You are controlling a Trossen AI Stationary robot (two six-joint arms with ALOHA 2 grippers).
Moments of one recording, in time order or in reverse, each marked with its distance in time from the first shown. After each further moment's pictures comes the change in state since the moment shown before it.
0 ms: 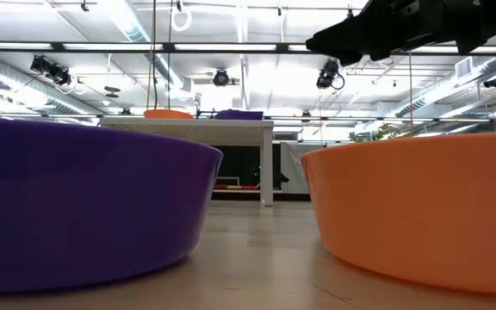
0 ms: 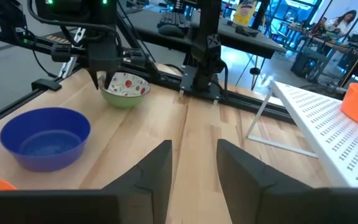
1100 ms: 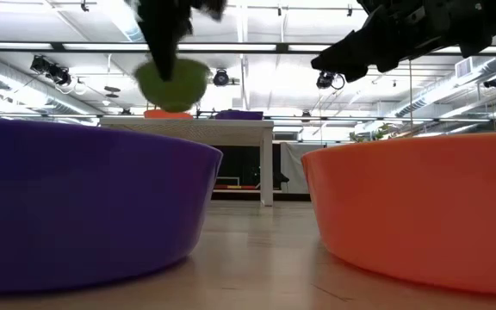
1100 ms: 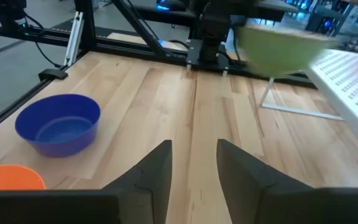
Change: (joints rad) left arm 0.783 -0.001 0.564 -0.568 -0.355 1.150; right arm 0.000 0.000 0.000 -0.099 0.000 0.129
